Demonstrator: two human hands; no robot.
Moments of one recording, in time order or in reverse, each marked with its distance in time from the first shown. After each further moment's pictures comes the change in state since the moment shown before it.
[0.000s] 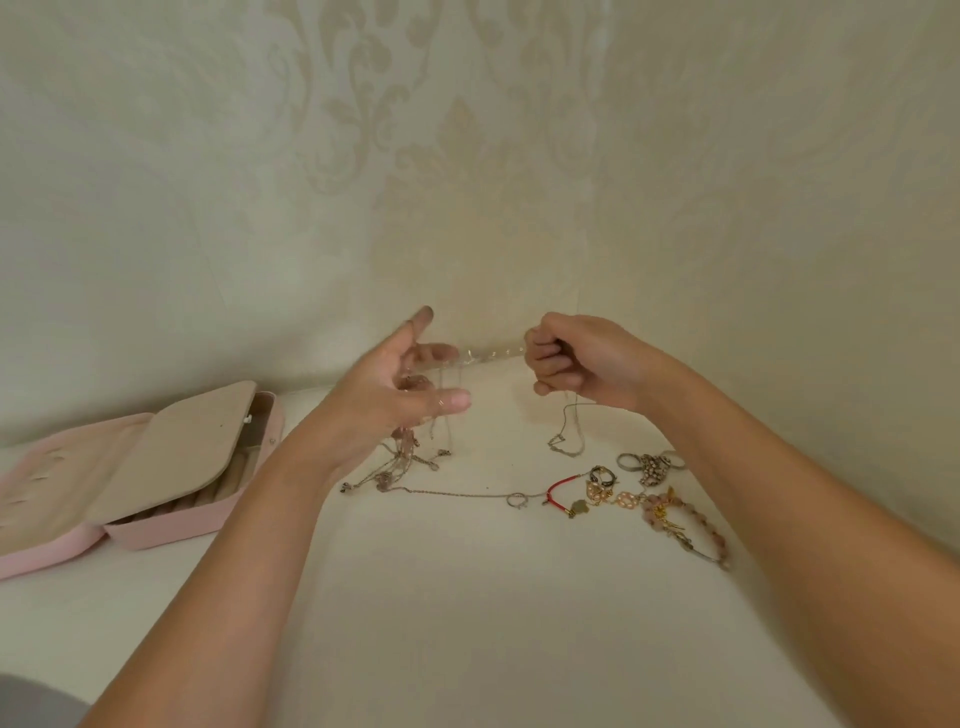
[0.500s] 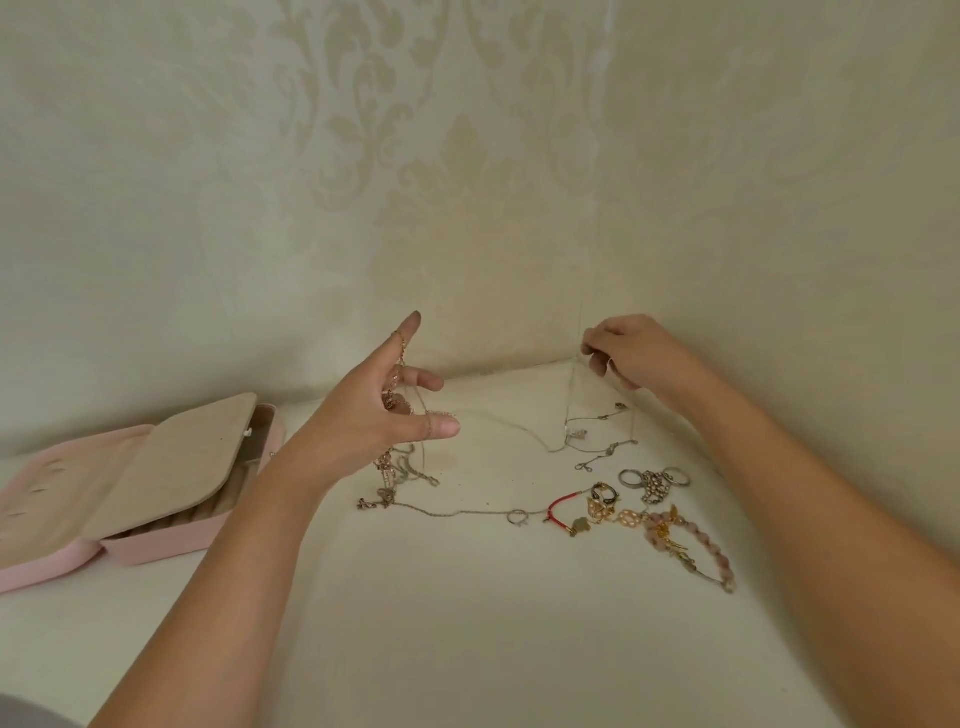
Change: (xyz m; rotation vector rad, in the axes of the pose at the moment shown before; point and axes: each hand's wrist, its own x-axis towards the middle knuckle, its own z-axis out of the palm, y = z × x) left_hand 0.004 -0.008 -0.010 0.206 0.088 0.085; right_hand 0.005 0.014 -0.044 -0.385 0.481 0.029
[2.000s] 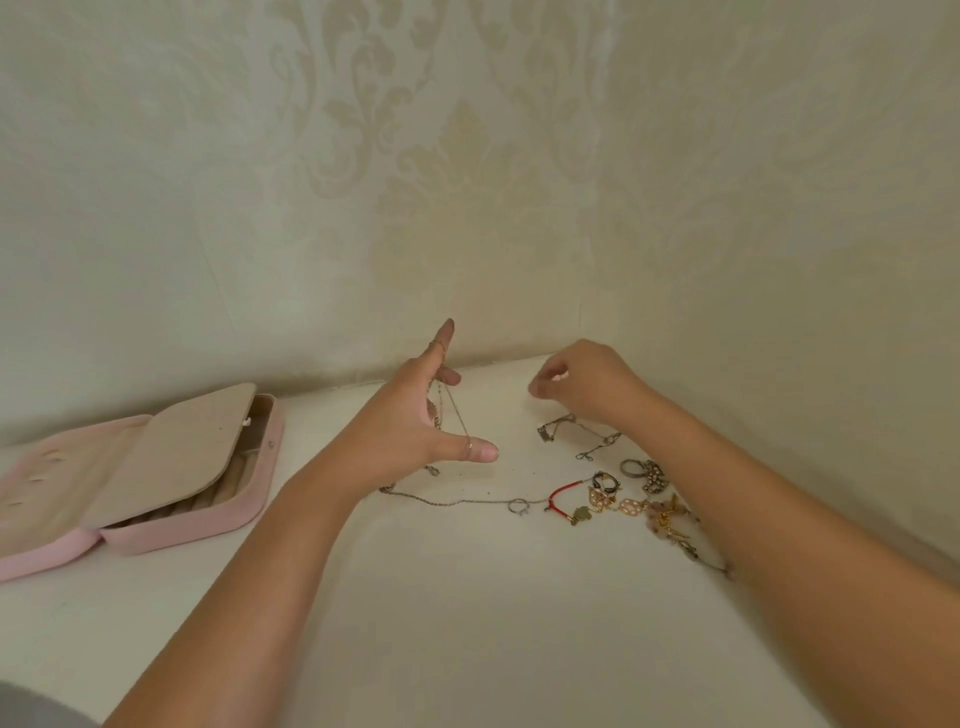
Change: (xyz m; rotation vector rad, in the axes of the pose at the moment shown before) left_hand -0.001 -0.002 0.026 0.260 -0.066 -0.013; right_hand -0.018 -0.011 0.044 -0.525 -0.121 -0.062
